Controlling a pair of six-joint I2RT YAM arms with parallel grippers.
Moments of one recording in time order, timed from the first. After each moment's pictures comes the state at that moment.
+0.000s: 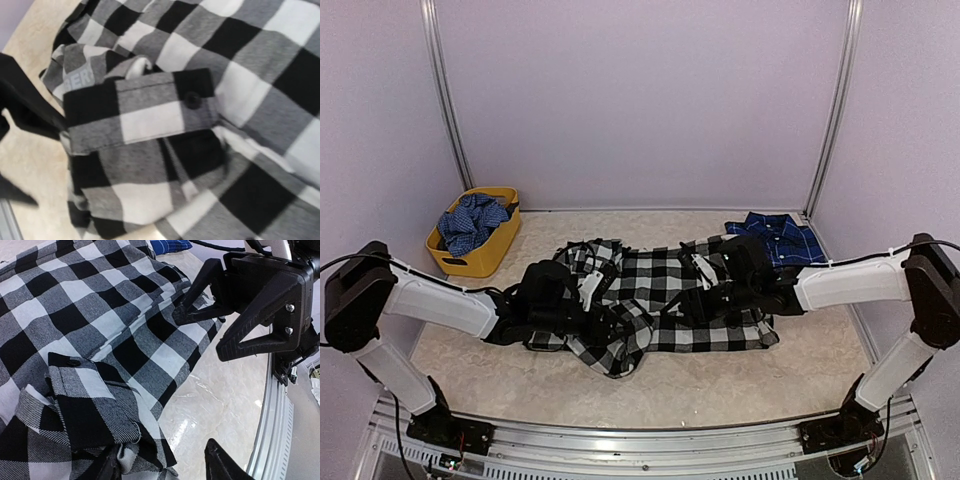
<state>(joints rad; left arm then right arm) -0.85 1.58 0.67 0.39 0.33 -0.33 0.79 1.57 0.84 0.08 -0.38 0.40</state>
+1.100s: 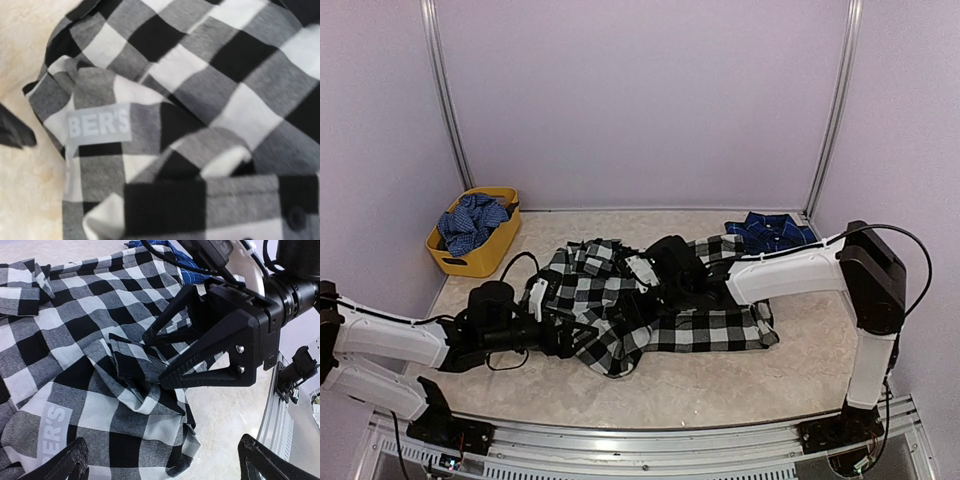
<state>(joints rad) -0.79 1.25 0.33 0.52 0.24 -0.41 0.97 1.91 1.24 -0.02 -0.18 0.34</state>
